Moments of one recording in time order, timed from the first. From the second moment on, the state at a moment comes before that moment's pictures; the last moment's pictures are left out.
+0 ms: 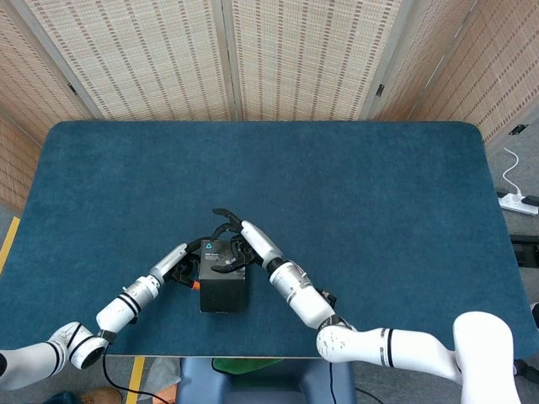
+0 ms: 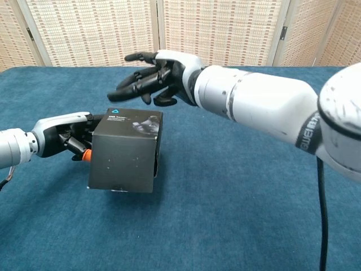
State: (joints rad) left arm -0.75 -1.58 0.04 -1.12 1.48 0.86 -1.13; right arm 0.90 -1.80 0.48 -1.56 -0.83 0.76 0.14
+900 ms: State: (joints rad) left arm -0.71 -1.52 -0.02 -1.23 1.37 0.84 -0.52; right arm 0.94 -1.94 0.28 -1.38 -1.05 1.00 -0.24
